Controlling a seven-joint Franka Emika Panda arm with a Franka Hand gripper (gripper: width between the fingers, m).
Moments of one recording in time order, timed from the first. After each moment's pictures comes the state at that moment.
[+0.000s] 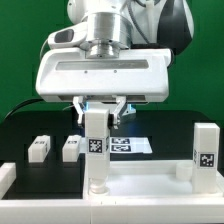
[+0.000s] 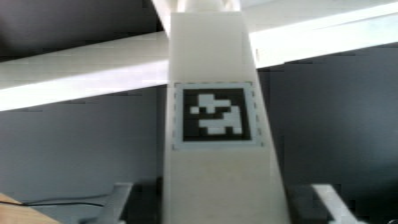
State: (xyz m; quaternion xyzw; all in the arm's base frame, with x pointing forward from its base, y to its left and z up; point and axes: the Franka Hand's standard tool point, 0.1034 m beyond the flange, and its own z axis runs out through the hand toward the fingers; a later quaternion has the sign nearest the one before) arm 0.625 -0.054 0.127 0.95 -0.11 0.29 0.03
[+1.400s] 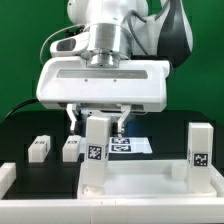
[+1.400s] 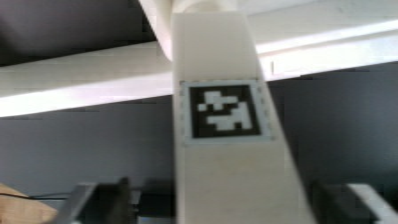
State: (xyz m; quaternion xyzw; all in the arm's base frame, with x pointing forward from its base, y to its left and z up) arm 0.621 -0.053 0.115 0.94 -0.11 0.31 0.04
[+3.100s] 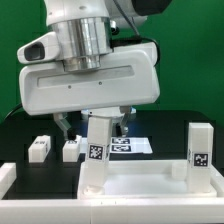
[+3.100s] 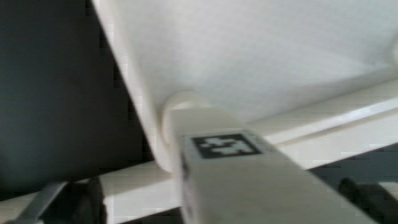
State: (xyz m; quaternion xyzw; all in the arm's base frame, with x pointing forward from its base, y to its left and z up) arm 0.620 -0.060 0.110 0.99 -0.12 0.02 -0.06
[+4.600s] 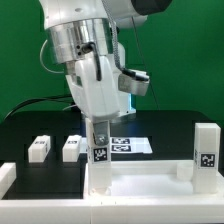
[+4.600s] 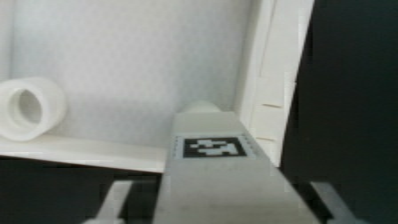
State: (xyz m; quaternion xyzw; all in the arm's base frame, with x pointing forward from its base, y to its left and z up) arm 0.632 -0.052 0.107 0.75 -0.66 -0.03 -0.09
